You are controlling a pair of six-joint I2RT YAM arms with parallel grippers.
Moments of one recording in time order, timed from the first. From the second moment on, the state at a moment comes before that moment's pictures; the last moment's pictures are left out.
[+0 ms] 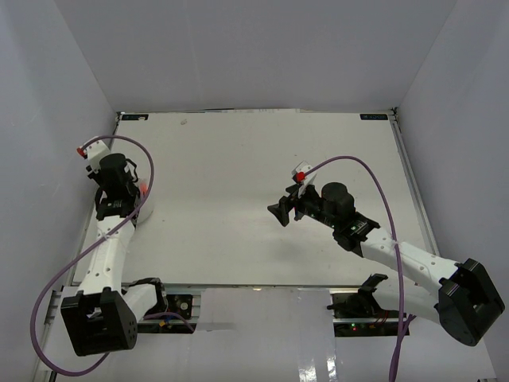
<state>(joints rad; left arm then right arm) 0.12 1.04 0.80 -0.08 -0.61 -0.22 0.73 1.07 0.56 0.28 -0.19 0.03</state>
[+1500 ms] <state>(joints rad) 0.04 0.68 1.15 -0.46 -0.19 -0.32 0.73 0.56 0.75 -0.15 0.26 -0.03</state>
